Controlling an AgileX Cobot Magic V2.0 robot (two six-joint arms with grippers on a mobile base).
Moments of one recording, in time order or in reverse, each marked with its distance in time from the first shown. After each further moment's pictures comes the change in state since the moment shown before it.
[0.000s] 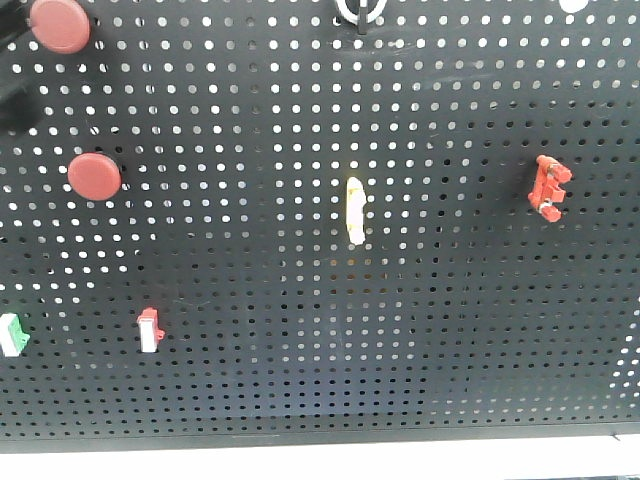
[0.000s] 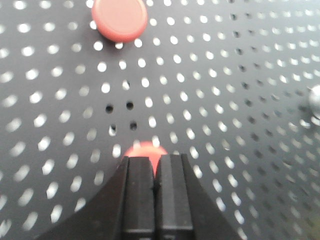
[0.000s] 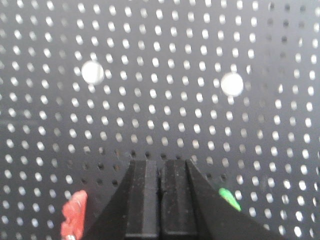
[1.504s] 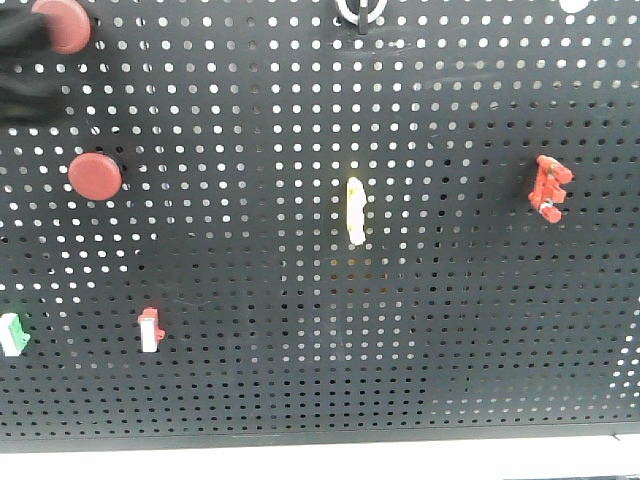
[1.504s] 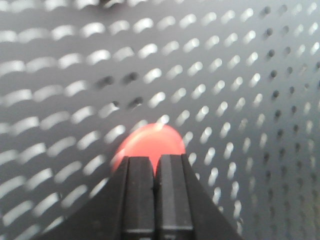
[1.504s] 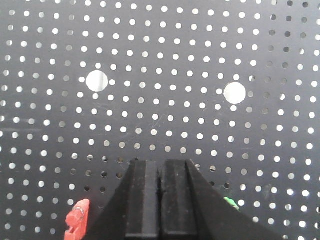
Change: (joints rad) left arm -0.001 -0.014 -0.078 -0.003 0.214 -0.001; right arm 0.000 0.000 0.000 0.000 -0.011 0.000
